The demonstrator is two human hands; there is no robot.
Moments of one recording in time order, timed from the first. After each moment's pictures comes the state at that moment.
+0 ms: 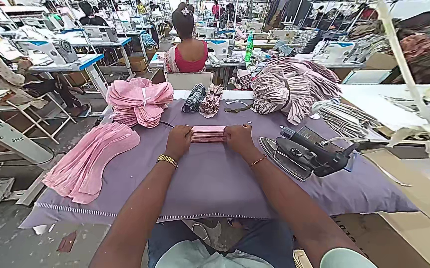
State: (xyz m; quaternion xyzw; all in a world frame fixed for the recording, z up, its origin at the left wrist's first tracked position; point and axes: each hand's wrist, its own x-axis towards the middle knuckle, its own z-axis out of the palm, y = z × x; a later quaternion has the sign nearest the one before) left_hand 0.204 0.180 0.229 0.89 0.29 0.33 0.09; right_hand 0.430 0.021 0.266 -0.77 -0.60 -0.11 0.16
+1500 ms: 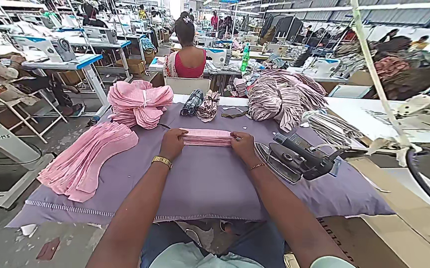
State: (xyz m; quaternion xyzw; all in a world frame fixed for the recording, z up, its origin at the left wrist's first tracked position) left_hand 0.188 0.185 0.231 0.86 0.33 0.35 0.17; right_hand 0.457 0.005 0.245 -0.77 -0.49 -0.07 0.40
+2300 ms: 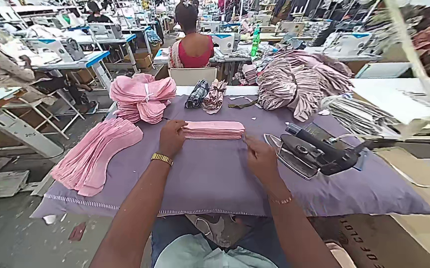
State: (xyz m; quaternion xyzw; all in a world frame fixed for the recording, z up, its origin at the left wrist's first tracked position) left_hand 0.174 0.175 0.246 0.86 0.29 0.41 0.06; right_hand 0.406 -0.082 0.249 -0.73 -0.54 -0.15 0.38
